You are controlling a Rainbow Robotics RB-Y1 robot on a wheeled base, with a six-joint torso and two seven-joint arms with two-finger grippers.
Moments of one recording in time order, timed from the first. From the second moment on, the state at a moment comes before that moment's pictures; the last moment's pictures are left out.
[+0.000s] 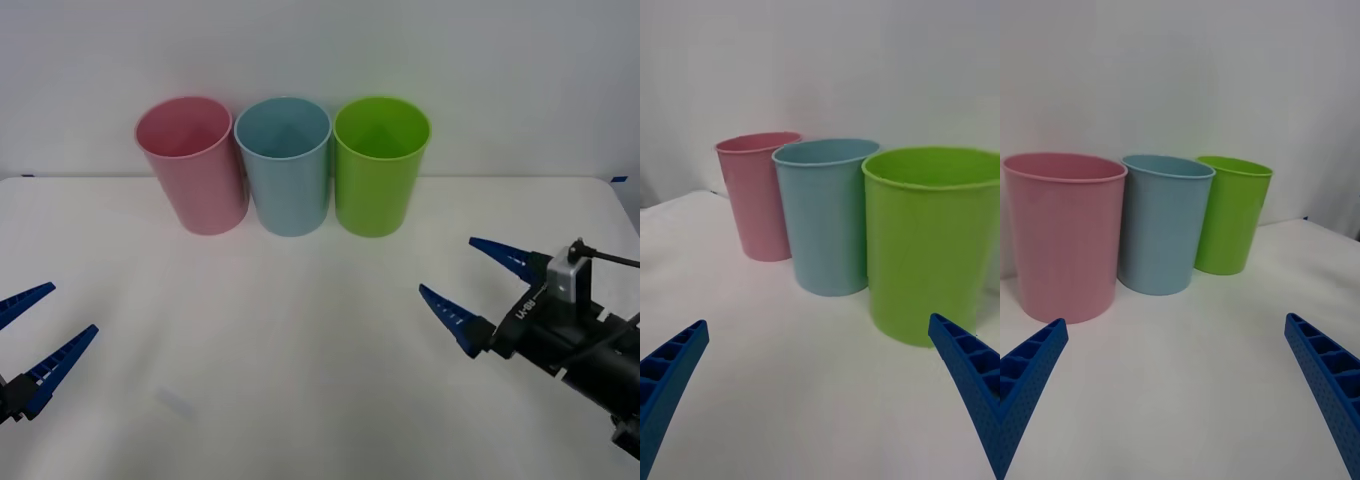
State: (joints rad) right arm 0.26 -0.40 -0.12 -1.98 1.35 -0.82 -0.22; left arm 0.35 0.40 0.52 -1.66 -0.96 -1.22 0.00
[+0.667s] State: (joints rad) right arm 0.45 -0.36 -0.38 -1.98 1.24 -1.16 -0.05; left arm 0.35 0.40 0.52 -1.66 -0.96 -1.22 0.00
